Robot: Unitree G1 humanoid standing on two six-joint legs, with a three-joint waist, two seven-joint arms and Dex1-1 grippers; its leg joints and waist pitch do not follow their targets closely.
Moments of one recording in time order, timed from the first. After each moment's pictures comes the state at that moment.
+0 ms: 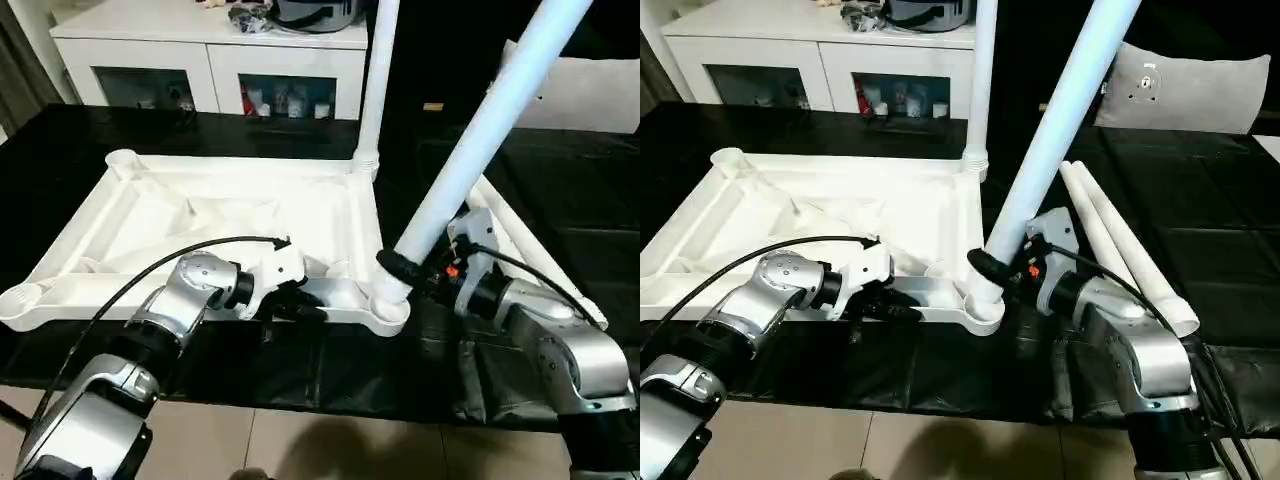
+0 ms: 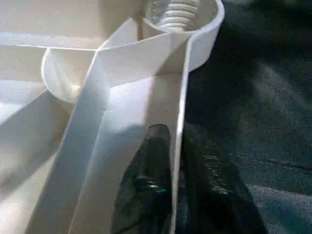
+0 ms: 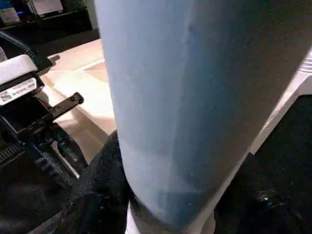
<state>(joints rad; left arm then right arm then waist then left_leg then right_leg) -0.68 0.38 -0.41 0.75 -0.04 -0.05 -1.20 -0.29 -0.36 0.01 -0.03 0.36 0.52 0.71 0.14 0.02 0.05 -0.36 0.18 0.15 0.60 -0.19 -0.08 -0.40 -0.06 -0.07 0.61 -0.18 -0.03</state>
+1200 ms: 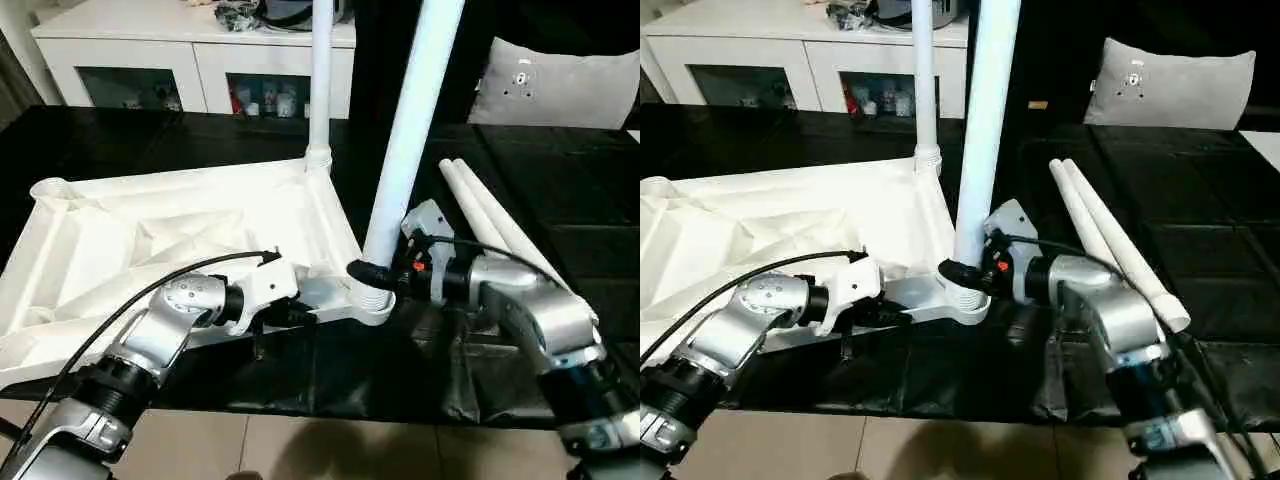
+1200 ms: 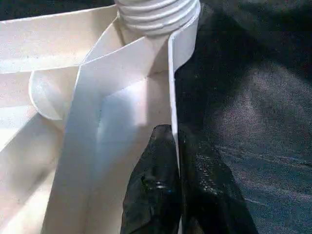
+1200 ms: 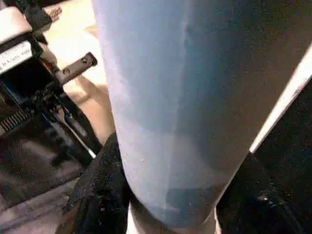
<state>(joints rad) -0.48 0.47 -0.38 0.37 0.00 0.11 -1.09 -0.50 -0.41 0.20 0.16 0.28 0.54 0.88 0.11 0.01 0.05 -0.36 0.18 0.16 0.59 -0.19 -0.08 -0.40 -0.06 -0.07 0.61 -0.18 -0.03</state>
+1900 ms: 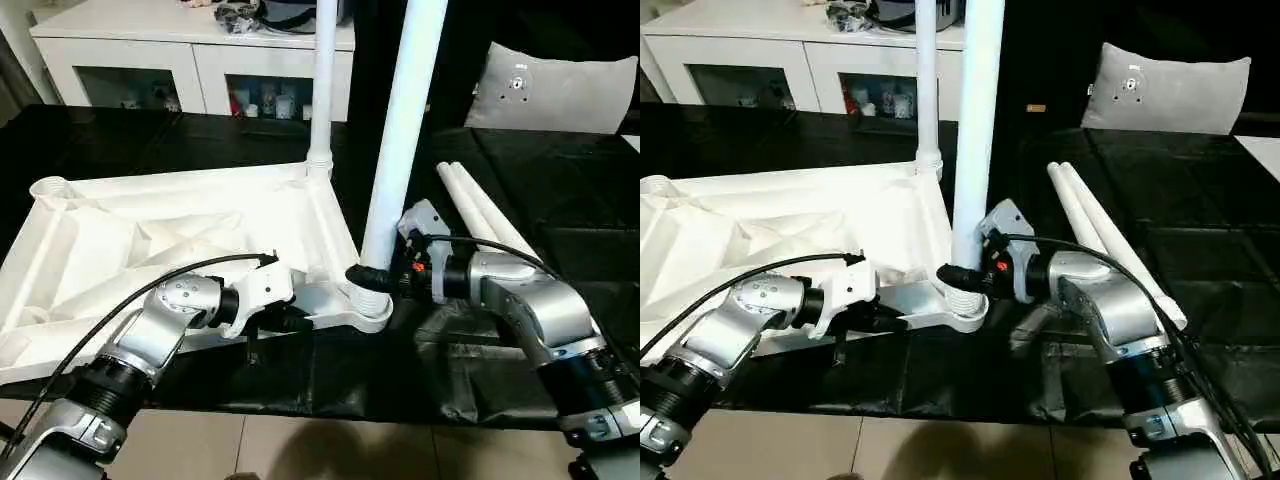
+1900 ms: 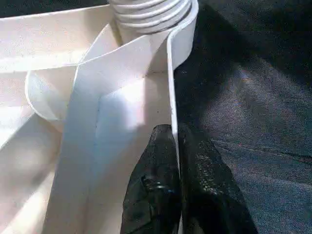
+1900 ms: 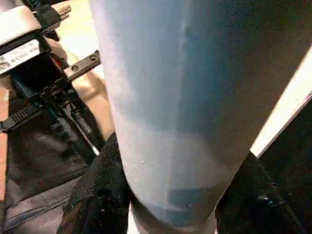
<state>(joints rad) -0.48 0.49 -0.38 0.37 0.00 0.10 -1.13 -0.51 -0.42 0.20 0.18 0.28 0.56 0.95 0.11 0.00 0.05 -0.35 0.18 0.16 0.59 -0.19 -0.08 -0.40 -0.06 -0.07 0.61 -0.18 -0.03</state>
